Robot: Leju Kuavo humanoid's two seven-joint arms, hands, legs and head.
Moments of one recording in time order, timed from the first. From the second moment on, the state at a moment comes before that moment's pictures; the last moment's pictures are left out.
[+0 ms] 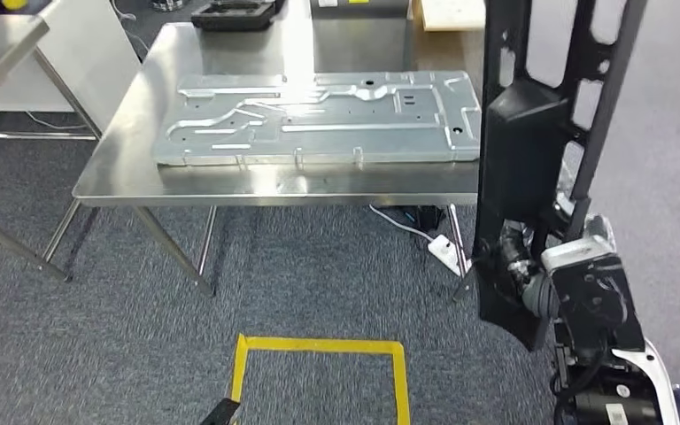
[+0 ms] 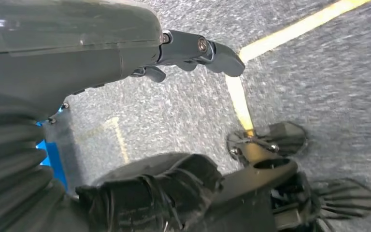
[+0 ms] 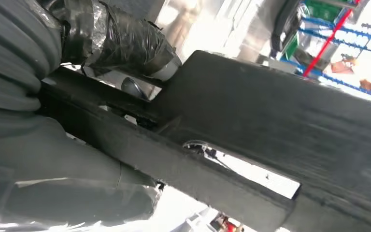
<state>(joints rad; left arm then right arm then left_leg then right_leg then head) -0.10 0.11 -0.87 -0.22 0.69 0.45 0.06 -0.32 -0.52 0.51 -1.94 0.48 -0.56 0.44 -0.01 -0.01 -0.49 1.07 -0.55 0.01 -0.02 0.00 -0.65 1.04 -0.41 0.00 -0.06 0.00</state>
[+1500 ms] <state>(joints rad) -0.10 0.12 -0.87 -0.22 0.70 0.49 0.08 -0.30 -0.52 0.51 -1.84 0.55 -0.42 0.51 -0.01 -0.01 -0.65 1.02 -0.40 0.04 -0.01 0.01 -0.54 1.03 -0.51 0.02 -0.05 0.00</state>
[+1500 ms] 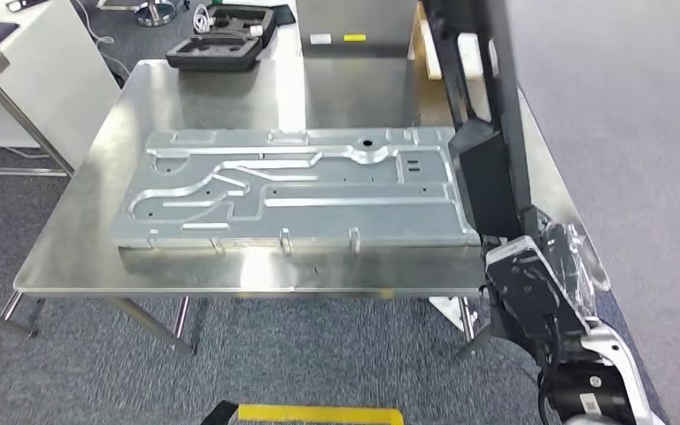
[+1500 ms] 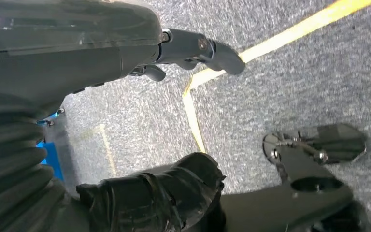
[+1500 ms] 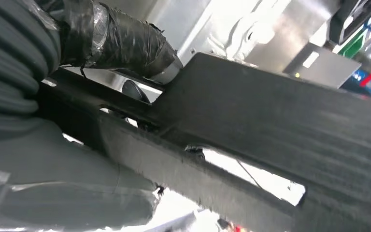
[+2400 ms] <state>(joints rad) -0.10 0.13 -0.87 -0.22 0.71 0.47 0.07 -0.30 -0.57 0.51 -1.73 0.59 -0.38 0.51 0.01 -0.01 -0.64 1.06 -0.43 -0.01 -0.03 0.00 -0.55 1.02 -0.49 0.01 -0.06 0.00</state>
